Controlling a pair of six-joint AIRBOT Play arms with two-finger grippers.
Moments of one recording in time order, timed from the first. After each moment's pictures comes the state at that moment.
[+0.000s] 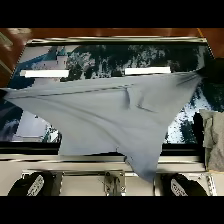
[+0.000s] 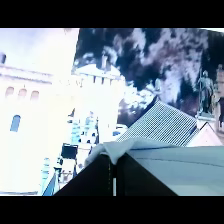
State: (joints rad) left arm 0.26 -0.76 1.25 1.30 -1.28 -1.50; right arm -0.13 -1.03 1.58 -1.27 1.39 1.46
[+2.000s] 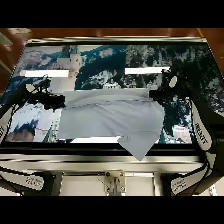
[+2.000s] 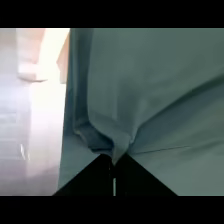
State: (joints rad) left arm 0.11 -1.66 1.22 1.13 -0.95 -1.44; right arm 0.01 -1.75 1.41 -1.42 0.96 1.54
